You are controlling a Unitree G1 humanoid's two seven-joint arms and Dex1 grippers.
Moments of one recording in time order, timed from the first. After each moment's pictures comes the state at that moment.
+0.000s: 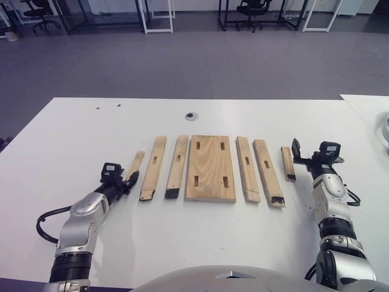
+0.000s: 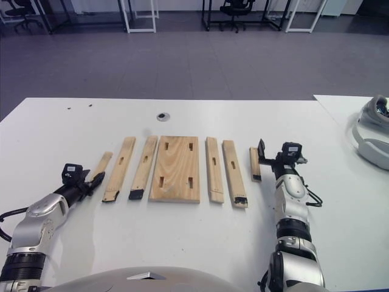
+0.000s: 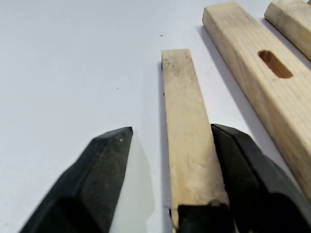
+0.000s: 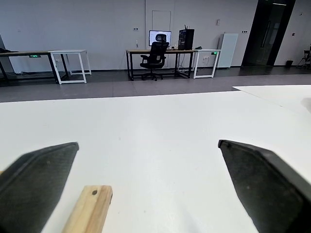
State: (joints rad) left arm 0.08 0.44 0.17 0.02 -0.25 0.41 -0.38; right arm -0.27 -0.34 -0.33 0.65 0.23 -0.22 0.23
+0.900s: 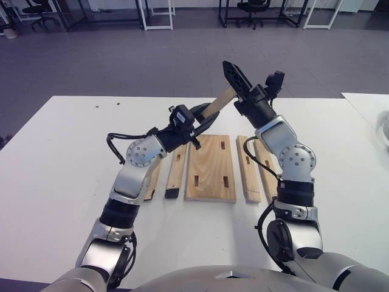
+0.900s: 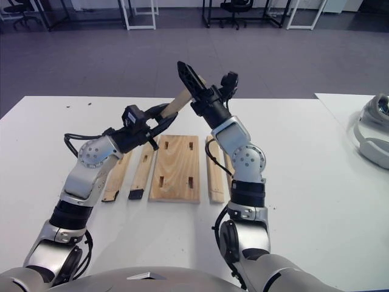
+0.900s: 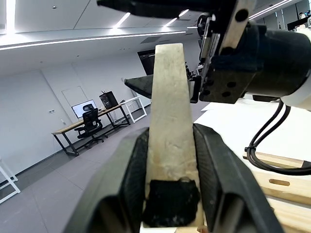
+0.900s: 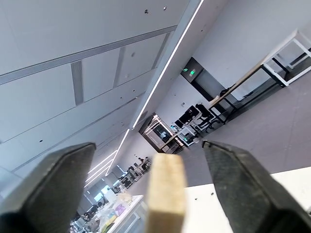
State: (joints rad) left arm -0.39 0.28 -0.19 -0.13 -0.20 0.06 -0.59; right arm -0.59 0.02 -0.26 -0.01 1.06 0.64 0.25
